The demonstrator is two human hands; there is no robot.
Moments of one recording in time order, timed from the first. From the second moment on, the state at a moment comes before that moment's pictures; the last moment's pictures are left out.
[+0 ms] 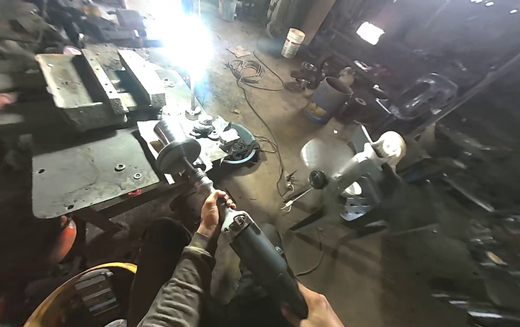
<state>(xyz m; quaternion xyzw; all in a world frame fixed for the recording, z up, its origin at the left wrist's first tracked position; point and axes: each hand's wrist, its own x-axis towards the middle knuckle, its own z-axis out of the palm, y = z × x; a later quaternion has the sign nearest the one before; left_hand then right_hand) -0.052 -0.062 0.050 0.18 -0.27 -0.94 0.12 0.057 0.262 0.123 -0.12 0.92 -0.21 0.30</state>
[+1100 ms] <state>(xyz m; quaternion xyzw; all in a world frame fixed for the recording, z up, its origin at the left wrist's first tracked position) -0.053 -0.053 0.048 0.17 -0.27 -0.94 0.12 0.058 0.268 0.126 -0.10 0.92 -0.21 0.31</state>
